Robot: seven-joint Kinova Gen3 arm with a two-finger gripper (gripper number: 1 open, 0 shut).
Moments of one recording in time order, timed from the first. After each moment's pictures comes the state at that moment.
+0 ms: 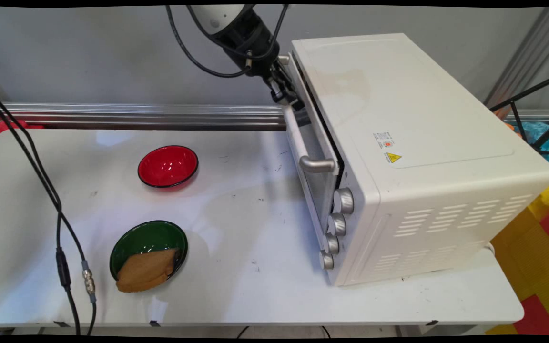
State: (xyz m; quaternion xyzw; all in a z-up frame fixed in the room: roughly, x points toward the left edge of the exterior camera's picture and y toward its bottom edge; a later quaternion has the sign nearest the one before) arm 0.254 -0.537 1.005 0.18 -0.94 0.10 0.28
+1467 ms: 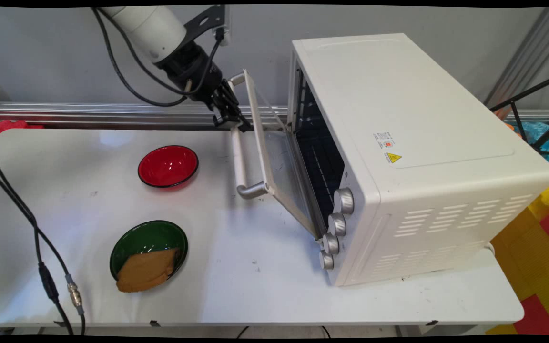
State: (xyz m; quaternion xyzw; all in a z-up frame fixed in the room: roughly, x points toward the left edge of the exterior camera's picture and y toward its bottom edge) arm 0.340 -0.501 0.965 0.19 -0.95 0.10 0.24
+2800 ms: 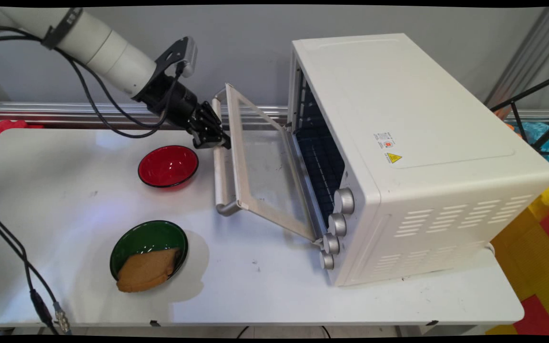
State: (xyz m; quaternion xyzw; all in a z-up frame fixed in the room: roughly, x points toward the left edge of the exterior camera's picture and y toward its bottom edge) arm 0.405 -0.480 0.899 0.17 -0.93 0.10 0.30
